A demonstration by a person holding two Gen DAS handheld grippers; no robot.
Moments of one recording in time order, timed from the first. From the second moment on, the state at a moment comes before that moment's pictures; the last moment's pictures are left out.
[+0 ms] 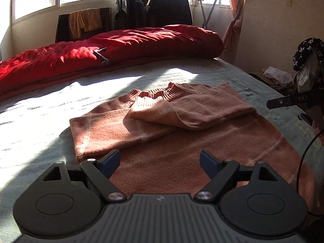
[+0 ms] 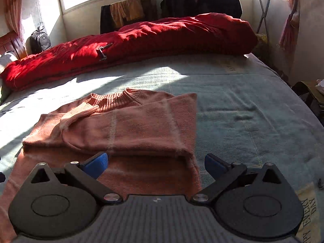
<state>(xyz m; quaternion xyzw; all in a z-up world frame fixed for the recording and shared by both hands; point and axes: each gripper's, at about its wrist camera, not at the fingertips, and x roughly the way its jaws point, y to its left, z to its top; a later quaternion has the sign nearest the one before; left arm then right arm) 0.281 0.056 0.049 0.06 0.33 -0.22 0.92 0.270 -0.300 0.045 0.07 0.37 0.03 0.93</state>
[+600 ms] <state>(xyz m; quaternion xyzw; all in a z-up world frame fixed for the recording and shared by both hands) 0.444 -0.076 0.003 0.19 0.39 -0.14 0.89 0.235 -0.366 0.023 0.14 0.35 0.03 0.93</state>
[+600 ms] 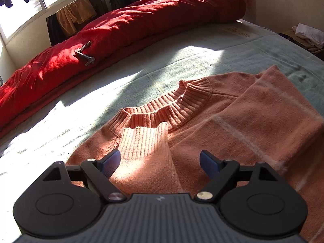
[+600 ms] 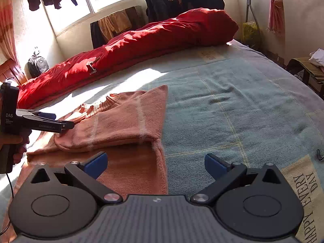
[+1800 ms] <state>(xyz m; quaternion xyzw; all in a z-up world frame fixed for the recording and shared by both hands) 0.388 0.118 -0.025 -0.27 0.39 -0.14 0.87 0.270 -0.324 0.025 0.09 0.38 0.05 0.92</state>
